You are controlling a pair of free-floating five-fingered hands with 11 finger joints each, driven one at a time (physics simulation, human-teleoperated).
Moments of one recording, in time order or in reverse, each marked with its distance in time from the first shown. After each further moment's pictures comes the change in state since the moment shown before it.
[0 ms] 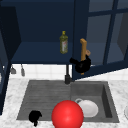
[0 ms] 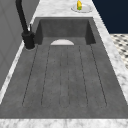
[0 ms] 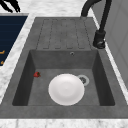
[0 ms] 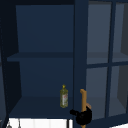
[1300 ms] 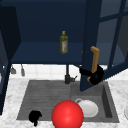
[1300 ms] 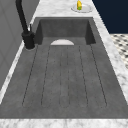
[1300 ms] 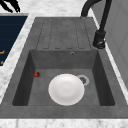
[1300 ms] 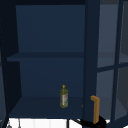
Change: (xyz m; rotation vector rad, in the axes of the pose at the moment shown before) left hand 0.000 0.000 0.000 0.000 0.000 0.000; right hand -0.003 -0.129 -0.008 0.259 -0.012 -0.028
